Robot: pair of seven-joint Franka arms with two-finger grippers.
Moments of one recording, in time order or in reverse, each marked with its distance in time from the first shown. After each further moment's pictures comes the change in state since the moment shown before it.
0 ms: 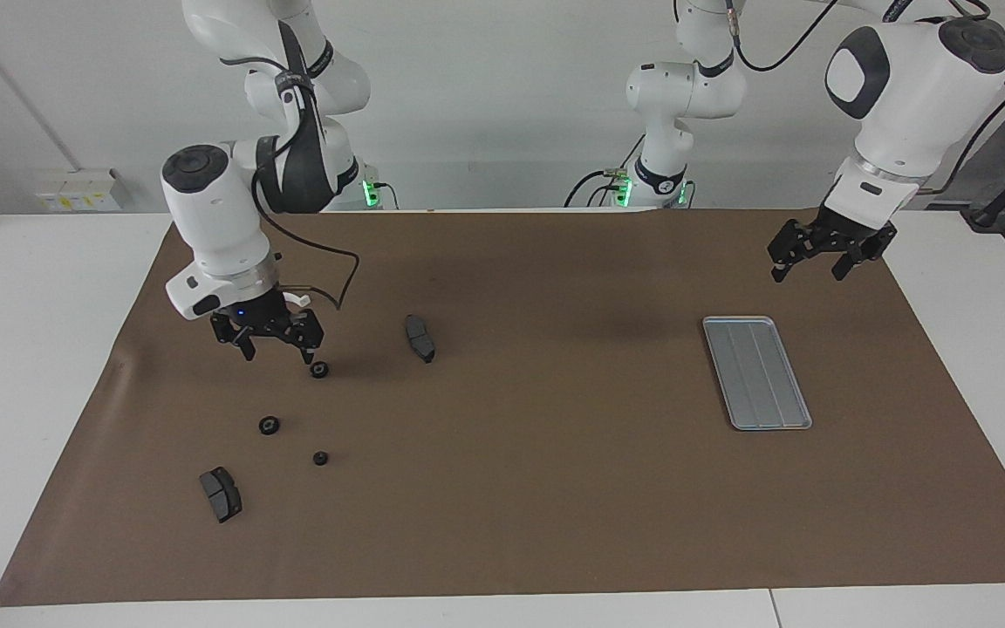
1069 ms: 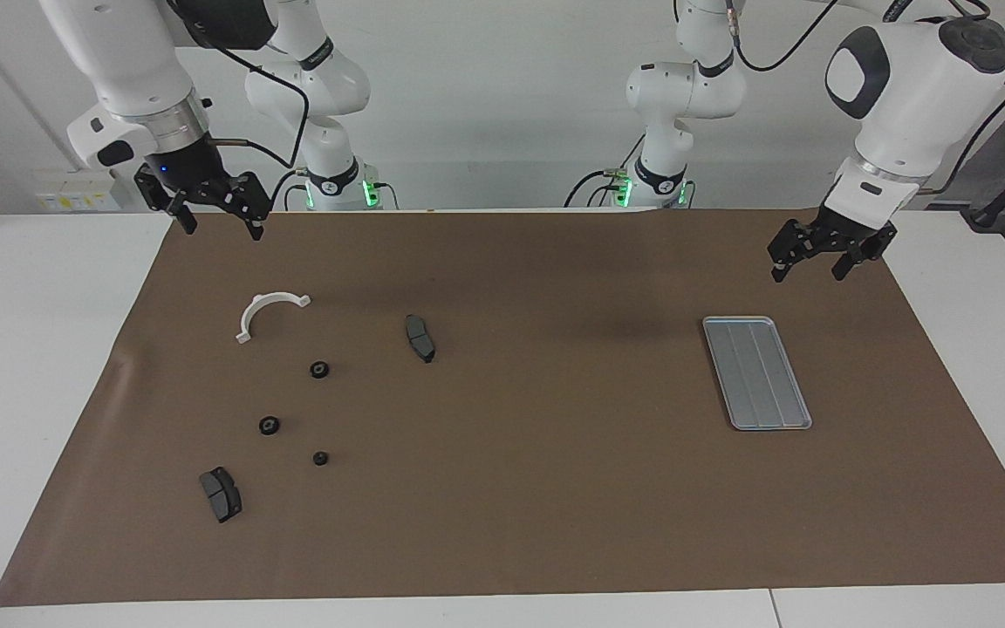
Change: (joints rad) left arm 0.000 0.000 0.000 0.000 0.000 0.000 0.000; right arm -0.035 -0.119 0.006 0.168 0.000 -0.410 -0.064
